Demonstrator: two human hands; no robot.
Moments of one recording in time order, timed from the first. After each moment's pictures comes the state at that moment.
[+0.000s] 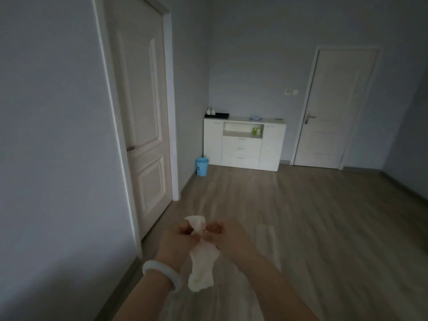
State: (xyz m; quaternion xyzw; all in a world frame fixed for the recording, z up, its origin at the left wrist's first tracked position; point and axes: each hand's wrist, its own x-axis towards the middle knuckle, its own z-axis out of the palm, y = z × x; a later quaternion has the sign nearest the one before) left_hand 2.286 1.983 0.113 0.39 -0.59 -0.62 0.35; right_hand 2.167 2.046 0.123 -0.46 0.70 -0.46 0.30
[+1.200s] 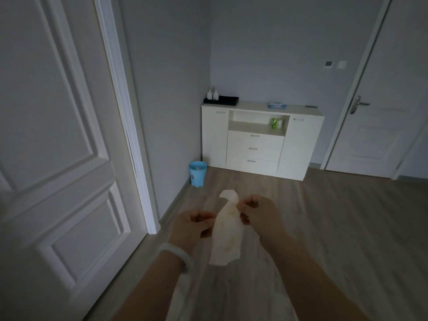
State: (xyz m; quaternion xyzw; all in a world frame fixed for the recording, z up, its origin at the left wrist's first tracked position) left_hand 1.658 1.303 0.058 0.40 -0.58 -0.62 0.33; right_hand 1.502 1.373 0.080 -0.33 0.72 -0.55 0.28
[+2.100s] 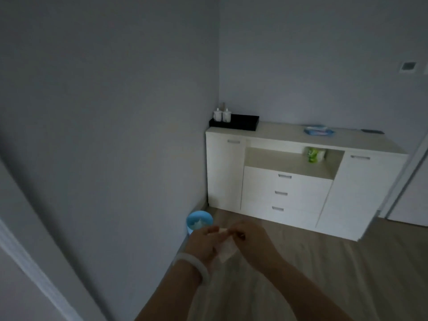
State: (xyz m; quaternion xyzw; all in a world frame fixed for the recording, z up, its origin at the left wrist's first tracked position) left_hand 1.235 0.623 0.015 0.44 -0.47 -0.70 0.30; right_hand 1.104 0.699 0.042 -0.59 0.71 -0.34 0.18
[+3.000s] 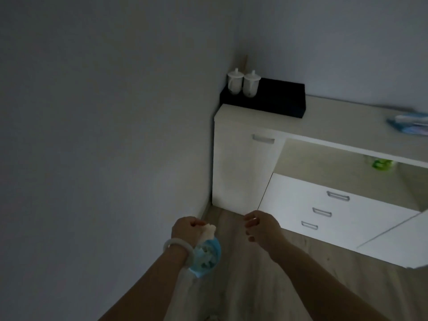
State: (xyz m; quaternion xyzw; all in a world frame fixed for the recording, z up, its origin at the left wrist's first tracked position) left_hand 1.052 0.030 -0.085 0.60 -0.60 -0.51 0.17; right_hand 0.872 0.123 -0.048 -0.27 0.77 -0.40 0.42
